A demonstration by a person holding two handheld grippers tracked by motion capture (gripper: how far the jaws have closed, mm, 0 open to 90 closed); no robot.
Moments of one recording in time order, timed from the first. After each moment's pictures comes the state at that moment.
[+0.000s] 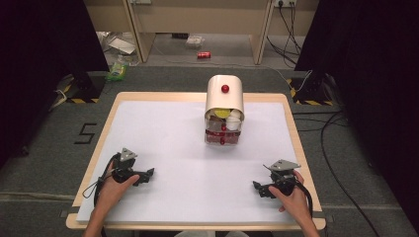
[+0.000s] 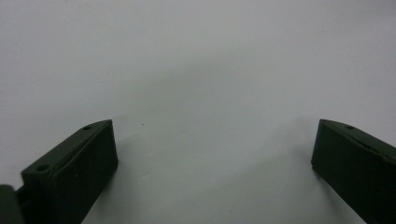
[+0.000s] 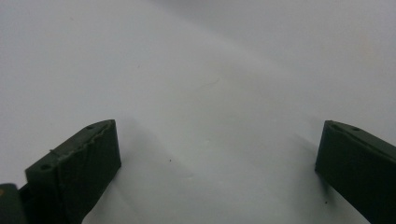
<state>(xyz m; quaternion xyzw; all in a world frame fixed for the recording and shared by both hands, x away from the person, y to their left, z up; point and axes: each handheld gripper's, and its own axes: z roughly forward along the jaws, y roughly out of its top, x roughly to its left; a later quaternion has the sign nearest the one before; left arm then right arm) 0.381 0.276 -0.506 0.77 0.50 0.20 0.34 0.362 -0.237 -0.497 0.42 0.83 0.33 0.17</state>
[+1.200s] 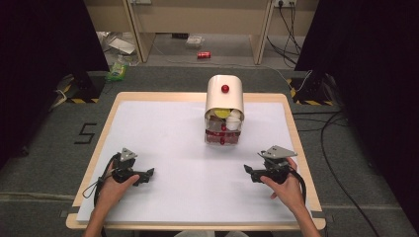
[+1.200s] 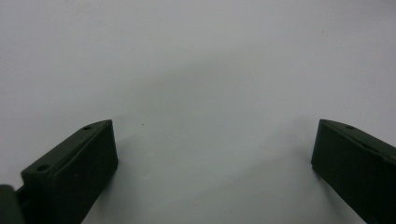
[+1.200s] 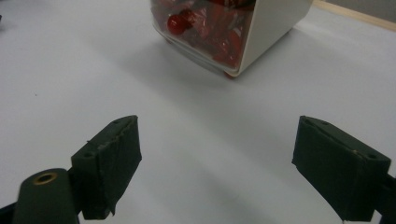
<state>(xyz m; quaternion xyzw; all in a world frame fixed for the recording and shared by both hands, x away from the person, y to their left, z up) 0.381 0.276 -0.506 0.77 0.50 0.20 0.34 0.377 -0.205 -0.447 0.37 0.81 0.40 0.20</state>
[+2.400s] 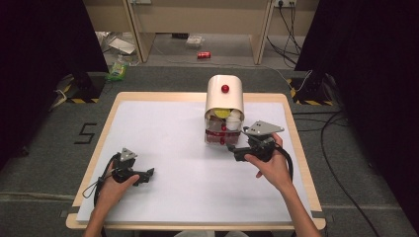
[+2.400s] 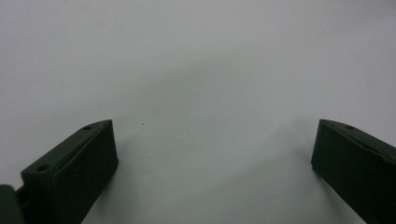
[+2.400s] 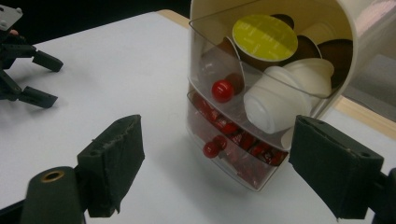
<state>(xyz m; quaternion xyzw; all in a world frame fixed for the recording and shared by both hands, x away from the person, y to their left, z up) 0.381 0.276 -0.506 0.77 0.50 0.20 0.34 0.402 -0.150 -0.371 0.31 0.81 0.45 0.22</state>
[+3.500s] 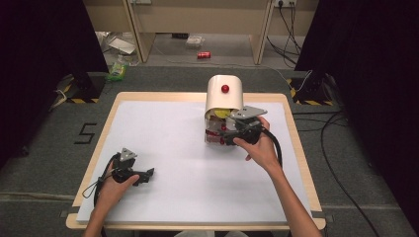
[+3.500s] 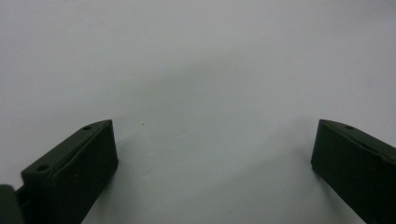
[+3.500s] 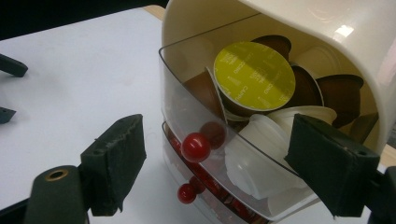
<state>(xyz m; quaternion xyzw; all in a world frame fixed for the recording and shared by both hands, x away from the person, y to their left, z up) 0.381 0.277 -0.506 0.77 0.50 0.20 0.35 0.448 -0.123 -0.367 0.30 0.82 0.42 0.23</state>
